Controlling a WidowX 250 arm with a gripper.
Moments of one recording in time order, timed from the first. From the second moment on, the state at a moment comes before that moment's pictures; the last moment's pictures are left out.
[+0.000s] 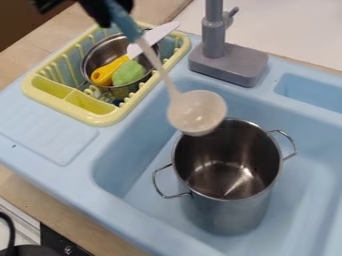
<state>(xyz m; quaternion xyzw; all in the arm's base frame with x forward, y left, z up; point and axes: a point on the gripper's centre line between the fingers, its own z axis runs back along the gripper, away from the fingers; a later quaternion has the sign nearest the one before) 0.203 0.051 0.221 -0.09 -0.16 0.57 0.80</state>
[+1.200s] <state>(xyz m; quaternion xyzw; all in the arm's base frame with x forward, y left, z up) 0.155 0.159 0.155 -0.13 -0.09 0.61 0.77</state>
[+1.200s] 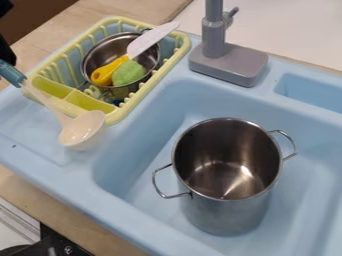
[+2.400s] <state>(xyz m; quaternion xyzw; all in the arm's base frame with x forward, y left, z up) 0.177 0.146 0.123 0.04 -0.13 0.55 0.82</state>
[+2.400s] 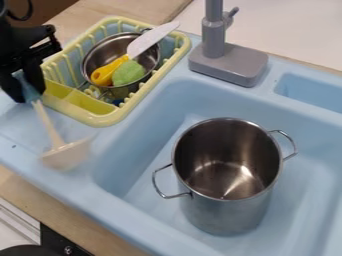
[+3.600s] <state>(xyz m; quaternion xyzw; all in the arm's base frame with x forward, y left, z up) 0.181 0.157 0.123 0.07 -0.13 0.55 0.82</state>
